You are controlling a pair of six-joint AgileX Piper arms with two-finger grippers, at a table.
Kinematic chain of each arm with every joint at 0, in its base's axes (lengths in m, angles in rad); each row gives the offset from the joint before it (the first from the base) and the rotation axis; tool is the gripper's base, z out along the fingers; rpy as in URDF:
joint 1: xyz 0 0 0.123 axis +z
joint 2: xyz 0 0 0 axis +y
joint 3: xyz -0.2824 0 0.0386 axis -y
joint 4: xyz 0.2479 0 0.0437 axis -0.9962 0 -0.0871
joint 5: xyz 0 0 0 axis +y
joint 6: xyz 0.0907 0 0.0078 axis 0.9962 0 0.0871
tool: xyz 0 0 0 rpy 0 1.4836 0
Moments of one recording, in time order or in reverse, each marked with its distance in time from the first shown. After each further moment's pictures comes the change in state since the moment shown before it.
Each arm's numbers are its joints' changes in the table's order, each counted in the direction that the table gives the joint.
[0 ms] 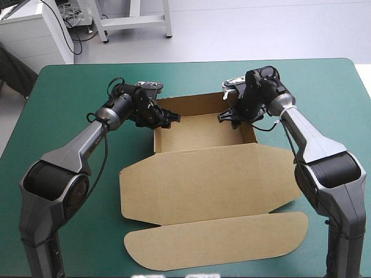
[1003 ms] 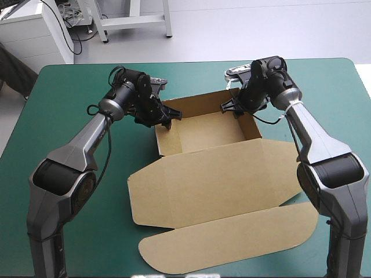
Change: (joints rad) left arm -0.011 0.046 0.239 -0.022 0.312 -0.002; right arm -0.022 -0.007 0.100 0.001 0.035 -0.047
